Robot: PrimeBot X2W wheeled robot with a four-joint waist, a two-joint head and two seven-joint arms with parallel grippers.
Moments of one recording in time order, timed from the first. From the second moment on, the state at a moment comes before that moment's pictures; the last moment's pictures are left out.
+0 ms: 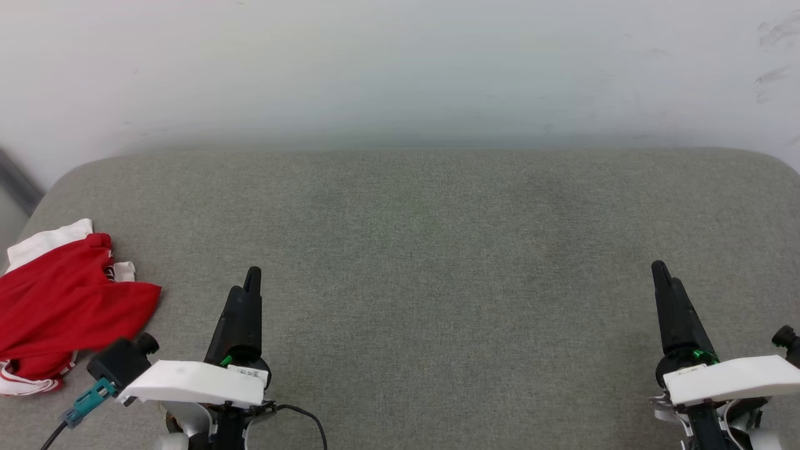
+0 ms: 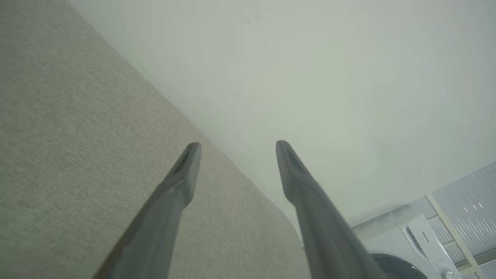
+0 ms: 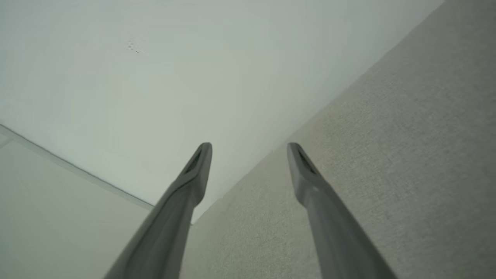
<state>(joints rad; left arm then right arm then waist) -0.08 0.05 -0.01 0.12 -1.05 -0.13 -0.05 -0.06 -0.08 -0.03 0.12 1.02 0.13 -0.05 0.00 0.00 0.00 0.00</state>
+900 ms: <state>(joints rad) -0.08 0.05 -0.04 0.11 -0.59 -0.13 -0.14 -0.04 -0.08 0.00 0.04 0.51 0.13 -0.05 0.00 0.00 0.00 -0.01</state>
